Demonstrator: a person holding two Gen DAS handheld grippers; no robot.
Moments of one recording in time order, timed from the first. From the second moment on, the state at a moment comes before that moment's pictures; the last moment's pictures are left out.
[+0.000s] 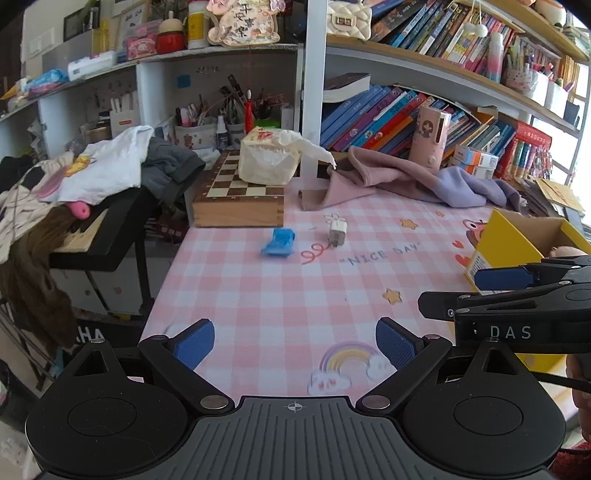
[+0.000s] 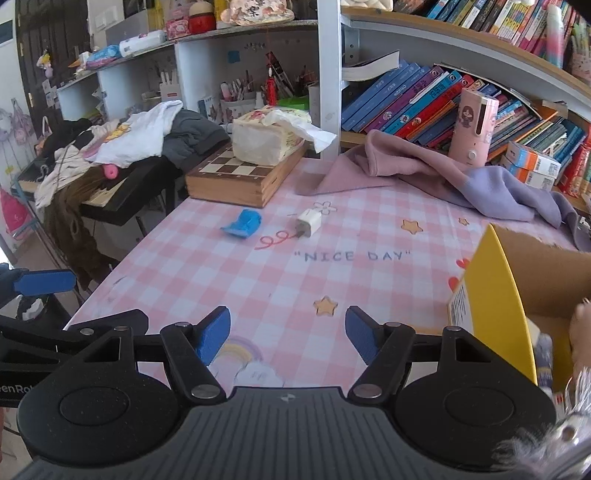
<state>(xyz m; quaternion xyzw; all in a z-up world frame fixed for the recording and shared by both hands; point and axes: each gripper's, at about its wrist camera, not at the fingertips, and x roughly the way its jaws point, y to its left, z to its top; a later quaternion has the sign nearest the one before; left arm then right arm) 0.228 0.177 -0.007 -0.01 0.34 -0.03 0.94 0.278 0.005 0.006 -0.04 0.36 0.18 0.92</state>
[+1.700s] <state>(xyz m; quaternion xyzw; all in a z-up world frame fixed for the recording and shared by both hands) 0.449 0.190 -0.089 -0.01 0.40 -0.05 0.92 0.519 0.048 -0.071 0.00 0.45 0.20 0.87</state>
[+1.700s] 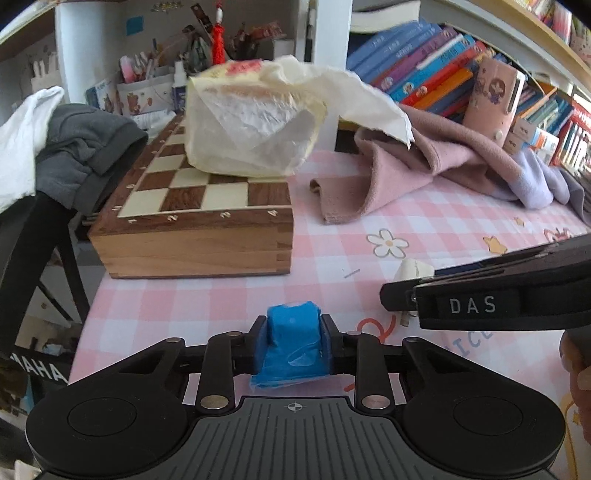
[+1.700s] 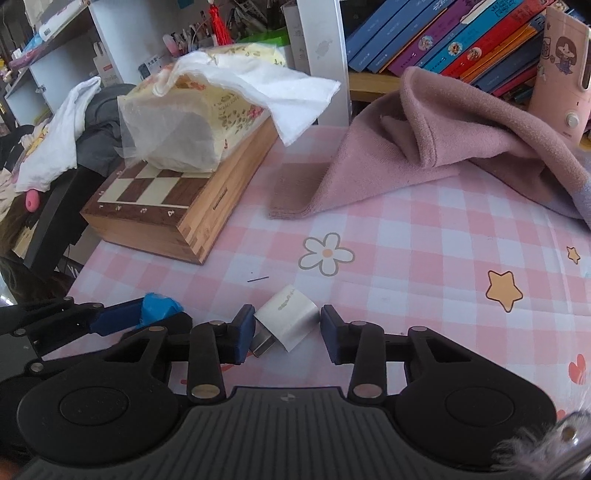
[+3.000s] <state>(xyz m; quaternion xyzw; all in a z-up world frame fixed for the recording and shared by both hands) 0.242 0.192 0.006 -0.02 0.31 -0.10 0.95 0.296 0.013 0.022 0.03 0.38 0.21 0.90</state>
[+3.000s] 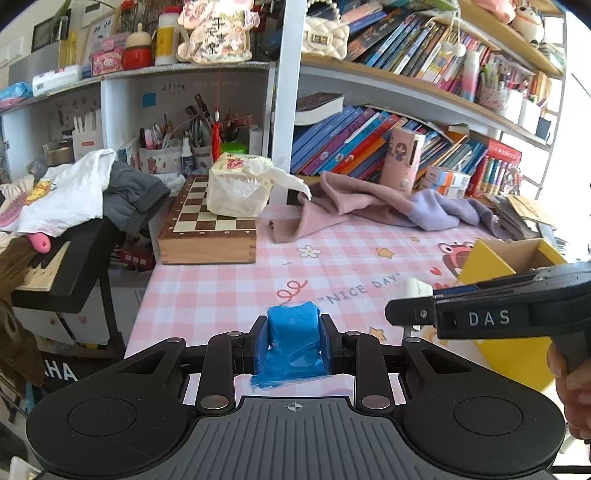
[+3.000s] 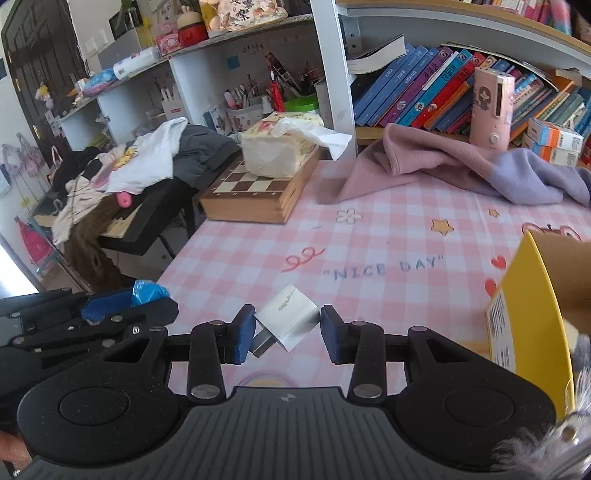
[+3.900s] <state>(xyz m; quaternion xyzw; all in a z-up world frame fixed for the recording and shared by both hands) 0.068 0.195 0.035 -0.06 0.28 -0.15 0.95 0.092 -0.009 0.043 0.02 0.36 0.19 0.91</state>
